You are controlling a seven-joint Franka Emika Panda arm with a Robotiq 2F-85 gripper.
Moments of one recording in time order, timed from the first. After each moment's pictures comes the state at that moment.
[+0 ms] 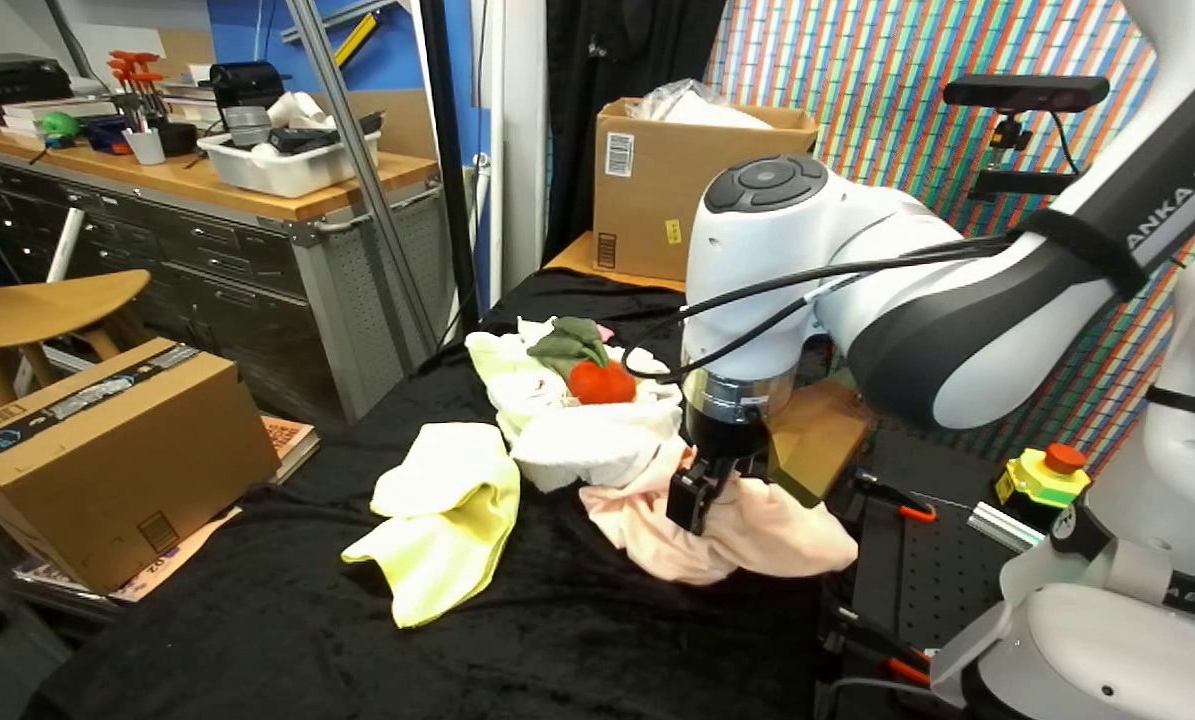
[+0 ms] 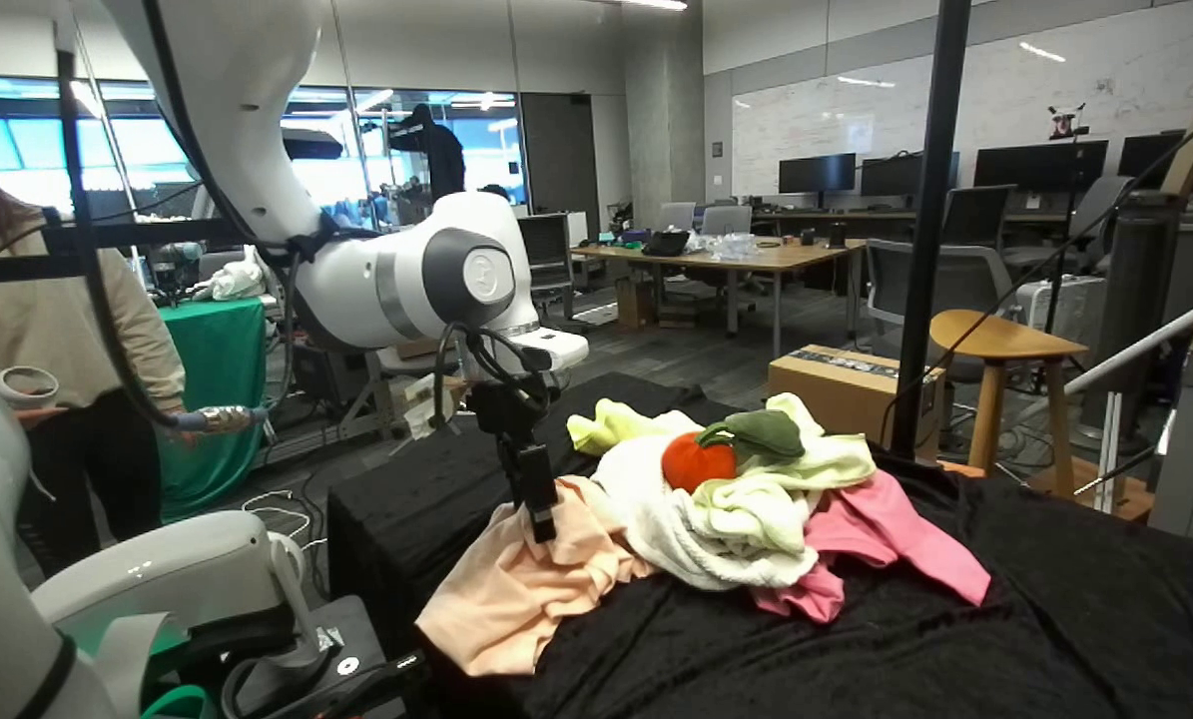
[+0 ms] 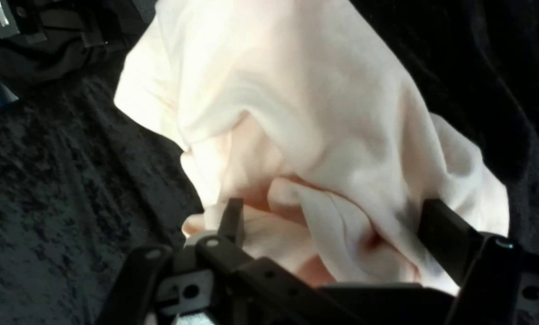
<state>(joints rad) 0.15 -0.08 0.28 -2.68 -0.27 2.51 0.83</state>
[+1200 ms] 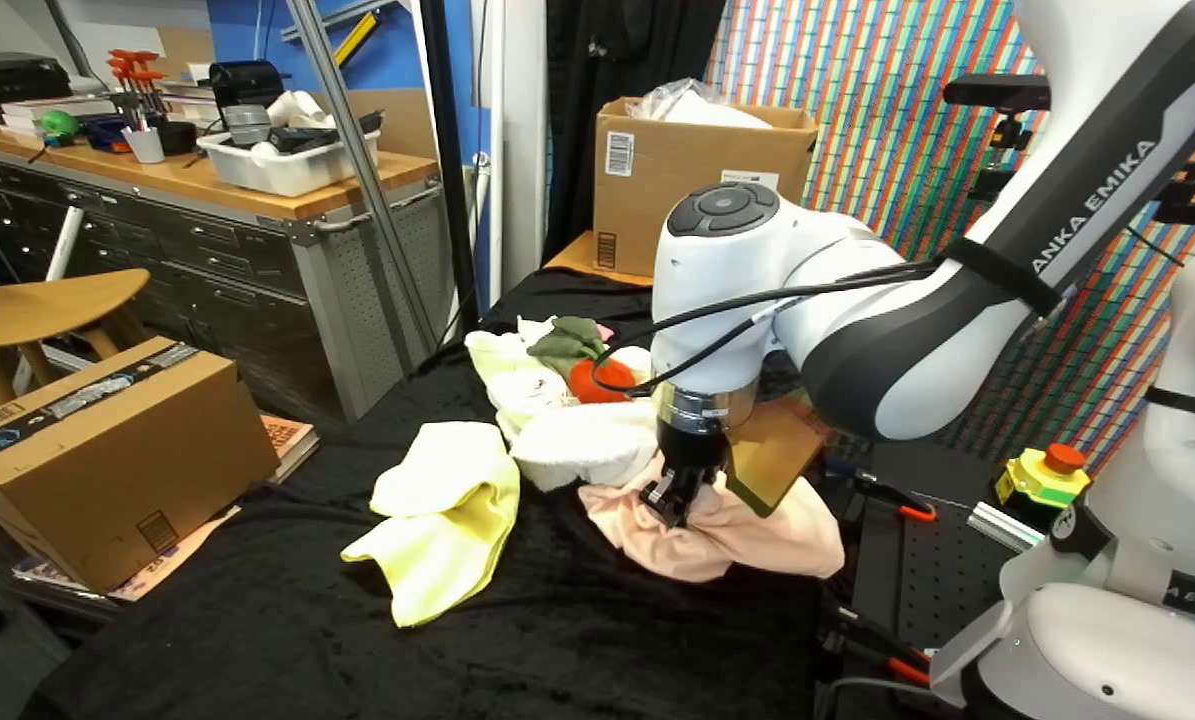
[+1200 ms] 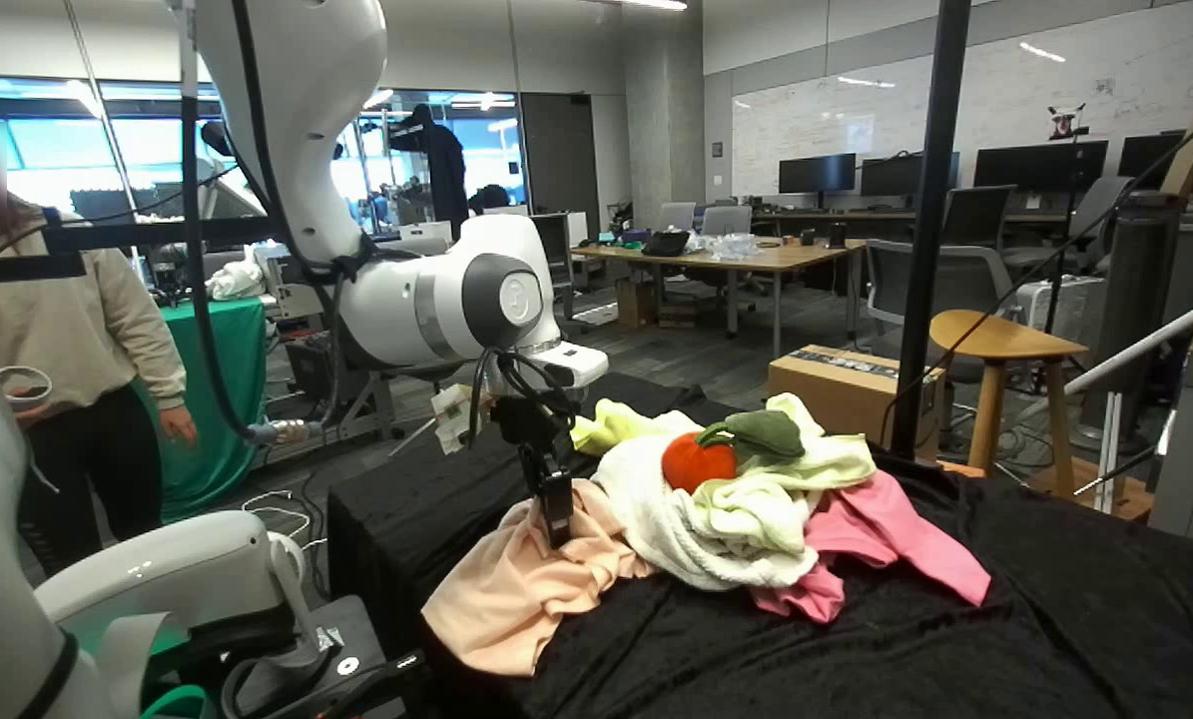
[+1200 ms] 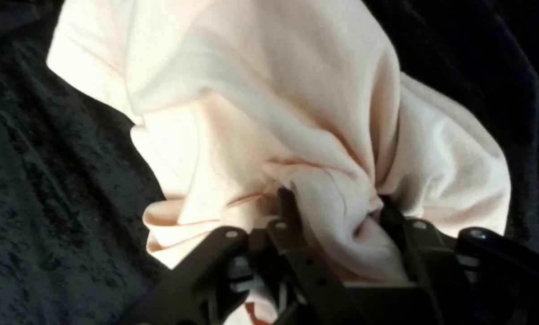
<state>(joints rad) 0.17 0.04 0.23 -2.61 -0.32 2.59 0.87</state>
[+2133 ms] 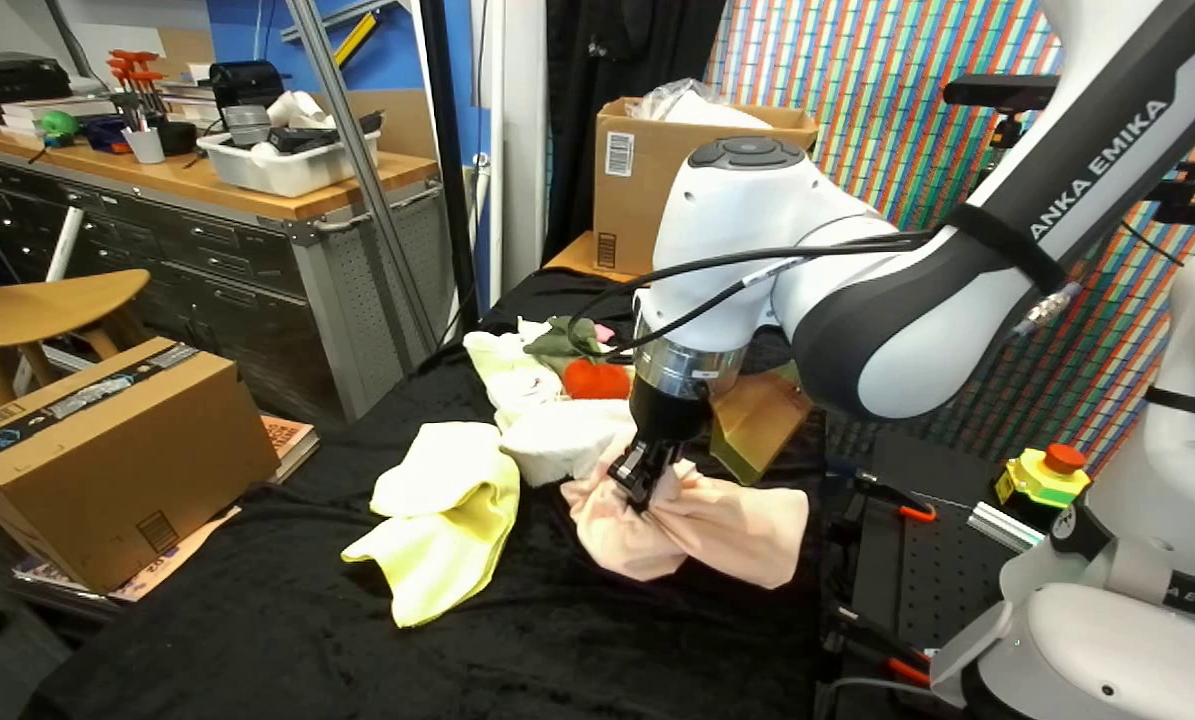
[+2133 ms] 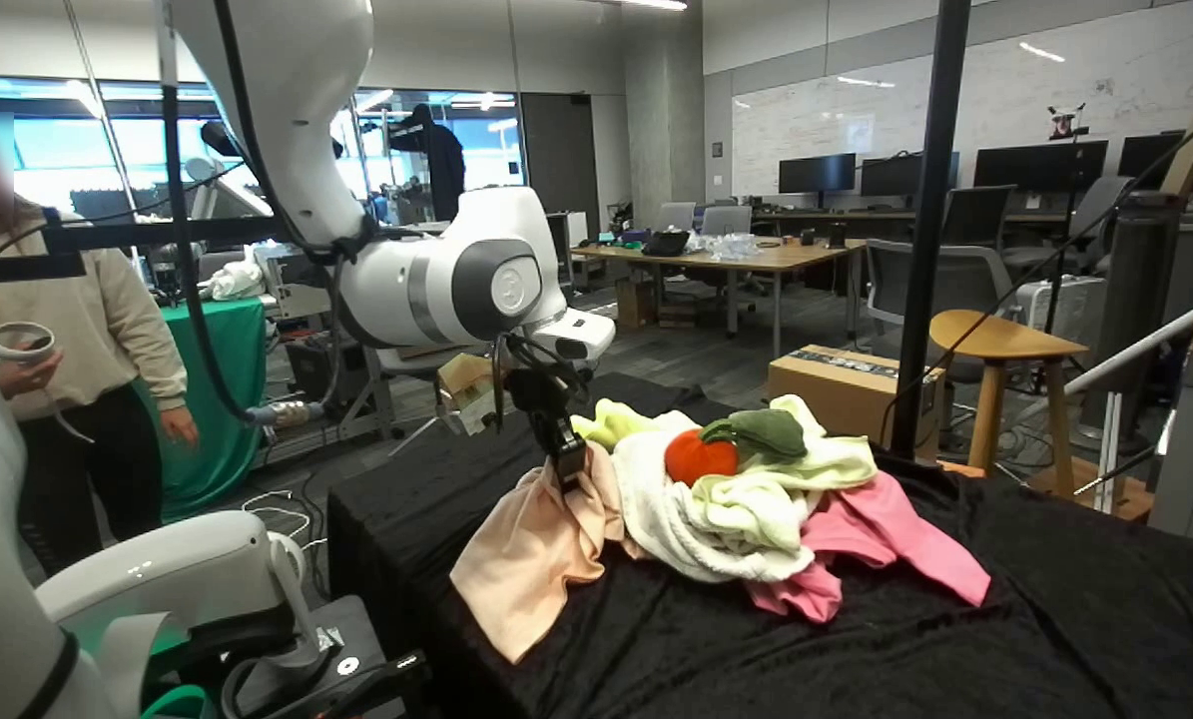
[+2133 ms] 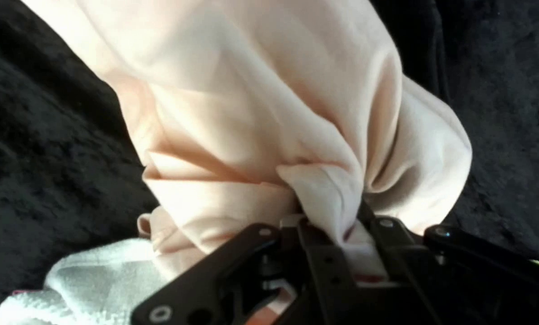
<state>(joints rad) 0.17 0.00 0.23 -2.61 -0.18 2.74 0.68</state>
